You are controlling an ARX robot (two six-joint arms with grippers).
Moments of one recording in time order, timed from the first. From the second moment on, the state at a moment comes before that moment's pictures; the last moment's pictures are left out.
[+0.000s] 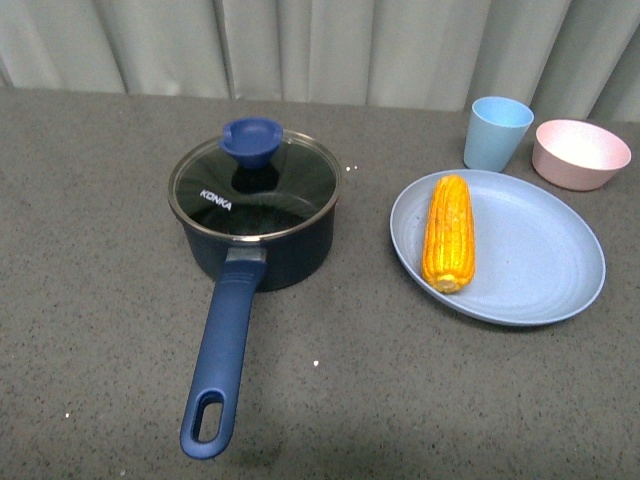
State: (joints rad) left arm 0.00 0.00 0.02 0.00 0.00 0.00; right arm 0.00 0.00 0.01 0.00 0.00 -0.01
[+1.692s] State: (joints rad) left arm -0.44 2.14 0.90 1.05 -0.24 -0.09; right arm 0.00 0.00 0.01 0.00 0.00 -0.01
